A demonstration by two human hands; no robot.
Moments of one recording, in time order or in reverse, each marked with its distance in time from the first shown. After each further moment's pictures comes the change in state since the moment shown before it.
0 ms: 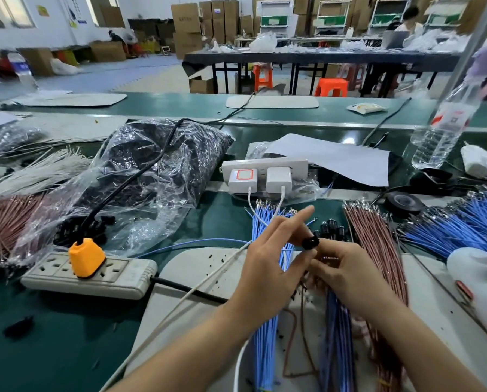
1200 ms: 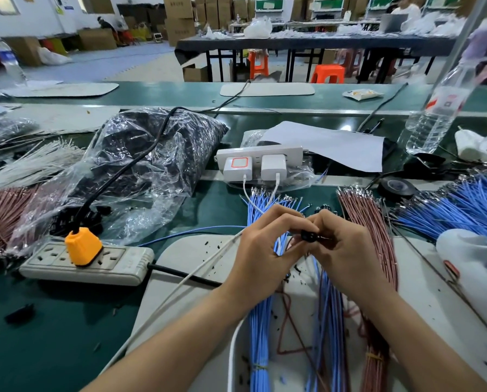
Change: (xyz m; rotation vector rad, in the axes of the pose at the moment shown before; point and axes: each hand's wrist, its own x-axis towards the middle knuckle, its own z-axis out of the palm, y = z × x) left_hand -0.001 -0.001 0.000 -0.054 -0.037 -0.006; right_hand 0.001 0.003 0.001 -0.132 0.167 -0.321
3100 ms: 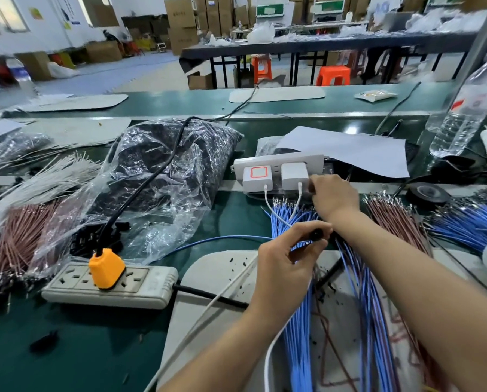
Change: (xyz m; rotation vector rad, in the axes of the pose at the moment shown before) left_hand -0.005 -0.019 0.000 -0.328 0.105 -0.298; right_hand 0.130 0.055 0.043 -1.020 -0.105 0.288
